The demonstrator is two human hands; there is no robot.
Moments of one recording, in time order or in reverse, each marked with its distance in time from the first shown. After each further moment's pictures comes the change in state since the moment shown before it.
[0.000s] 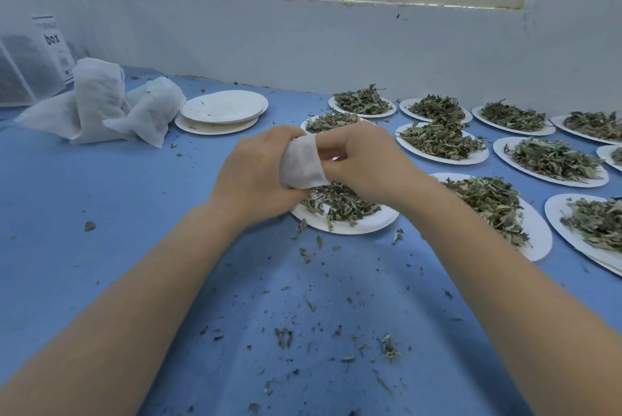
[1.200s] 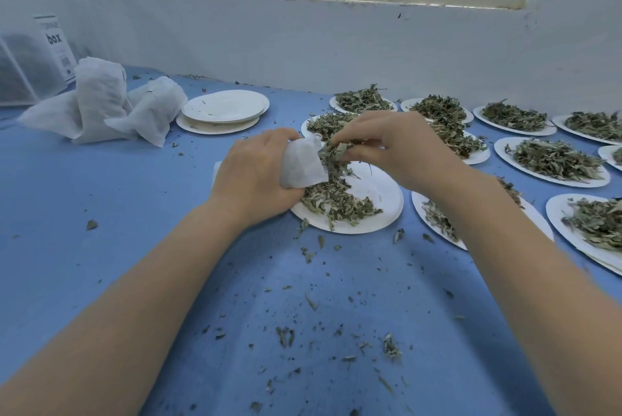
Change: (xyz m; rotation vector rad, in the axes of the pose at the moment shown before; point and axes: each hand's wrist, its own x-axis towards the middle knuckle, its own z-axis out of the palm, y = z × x) left_hand 0.000 -0.005 0.001 0.142 -0.021 -0.021; right_hand 0.001 0.024 -0.025 -0.146 0.056 -0.101
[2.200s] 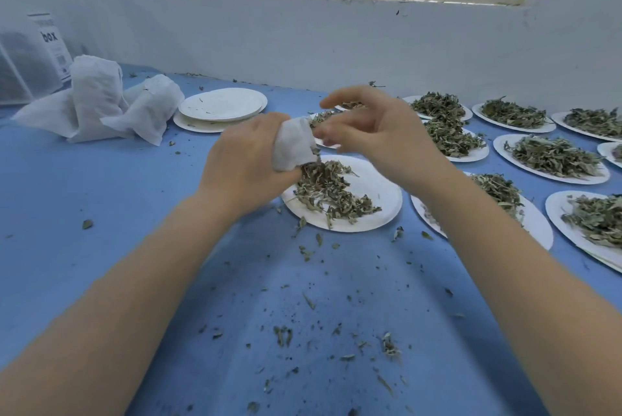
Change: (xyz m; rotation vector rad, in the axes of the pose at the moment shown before) left_hand 0.006 0.001 -0.006 0.008 0.113 -0.018; right_hand 0.002 -0.008 0.012 0.580 0.110 0.120
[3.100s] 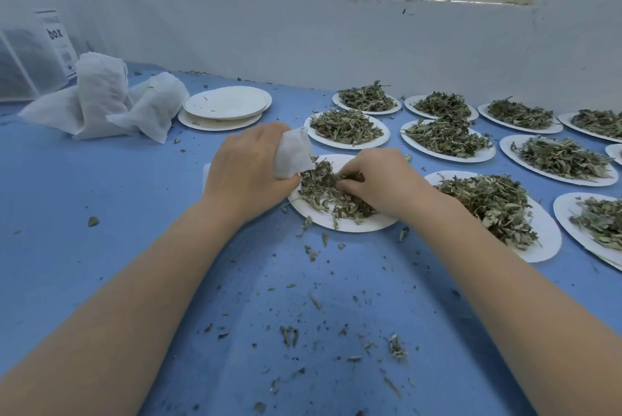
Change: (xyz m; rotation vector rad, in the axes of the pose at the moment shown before) left_hand -0.009 -0.010 0.007 0.060 -0.005 -0.003; right_hand 0.000 0.035 0.011 -0.967 -0.253 0.134
